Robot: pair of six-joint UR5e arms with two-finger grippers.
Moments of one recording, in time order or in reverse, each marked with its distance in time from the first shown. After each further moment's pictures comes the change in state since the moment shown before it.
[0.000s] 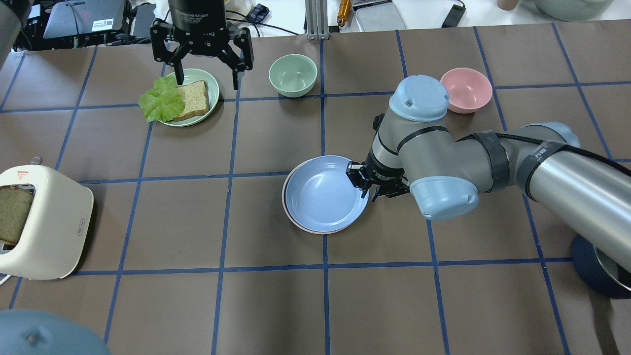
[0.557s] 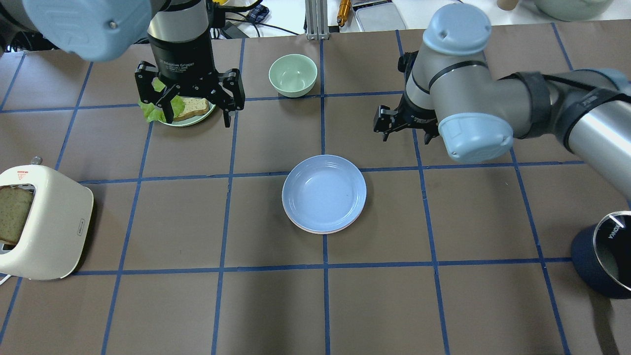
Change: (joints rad) left arm 0.001 0.186 -0.248 0.106 -0.010 0.006; right arm -0.120 -0.011 -0.207 0.117 -0.150 -0.337
